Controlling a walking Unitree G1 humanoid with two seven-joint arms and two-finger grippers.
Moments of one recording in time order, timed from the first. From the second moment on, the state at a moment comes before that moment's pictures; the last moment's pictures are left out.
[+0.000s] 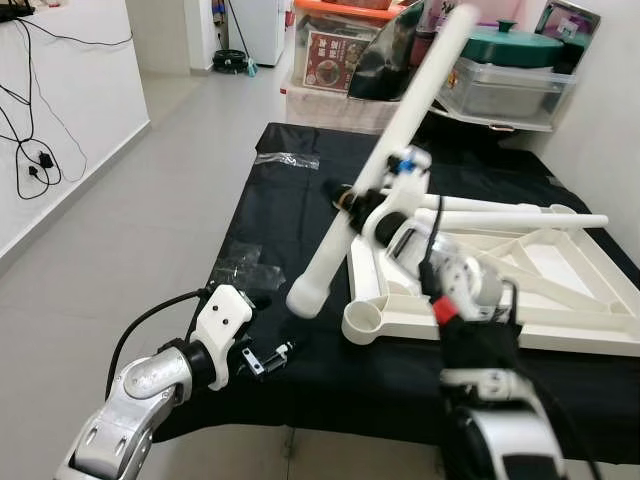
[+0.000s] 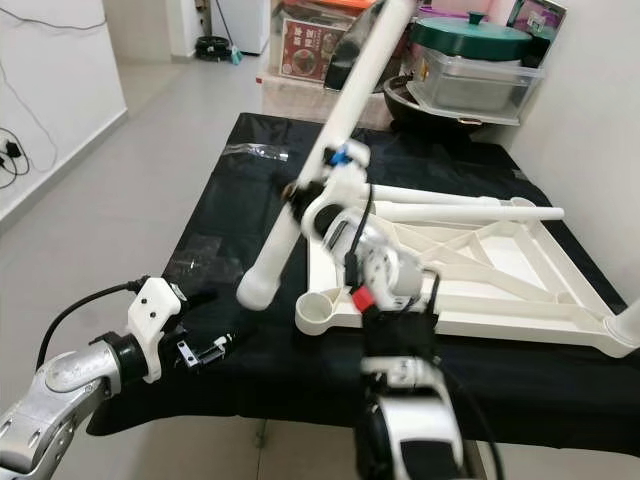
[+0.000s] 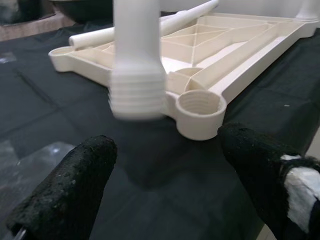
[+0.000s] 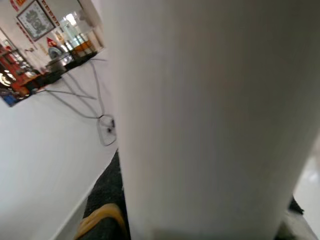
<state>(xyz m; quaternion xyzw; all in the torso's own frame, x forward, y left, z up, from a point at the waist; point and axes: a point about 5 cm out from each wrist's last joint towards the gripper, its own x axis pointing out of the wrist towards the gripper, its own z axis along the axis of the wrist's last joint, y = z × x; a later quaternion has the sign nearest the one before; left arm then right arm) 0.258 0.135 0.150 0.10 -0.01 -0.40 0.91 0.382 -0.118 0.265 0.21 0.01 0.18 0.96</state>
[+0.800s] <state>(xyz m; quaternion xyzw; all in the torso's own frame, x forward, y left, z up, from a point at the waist) 0.226 0.139 0.104 0.11 0.09 -0.35 0.93 0.362 -0.166 0.277 0.02 -0.10 0.37 0.92</state>
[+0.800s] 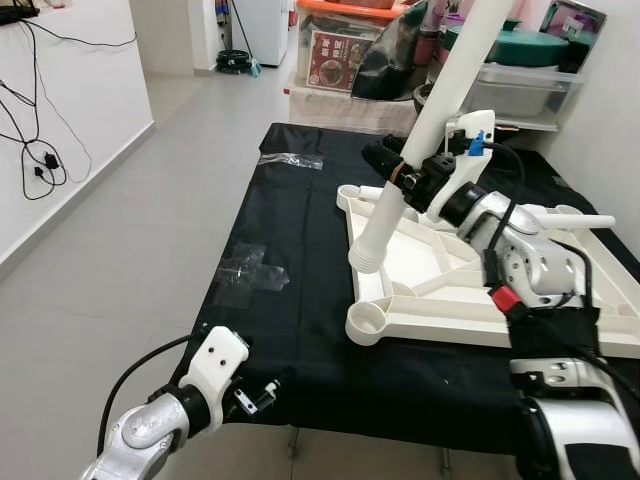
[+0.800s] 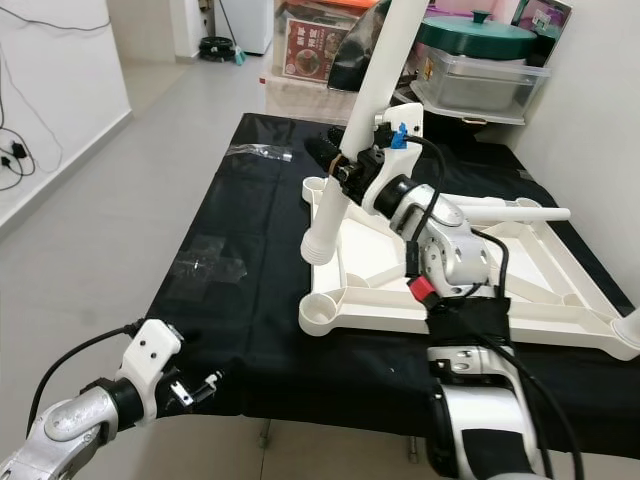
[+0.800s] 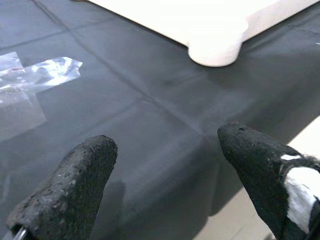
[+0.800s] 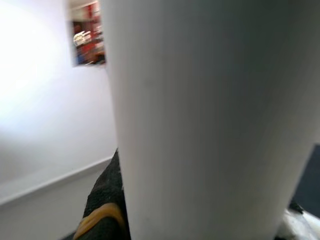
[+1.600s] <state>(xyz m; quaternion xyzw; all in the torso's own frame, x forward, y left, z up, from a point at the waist) 0.224 0.133 0.106 0.10 0.08 -0.35 0.93 0.357 -0.180 0.235 0.03 -0.02 0.54 0.84</state>
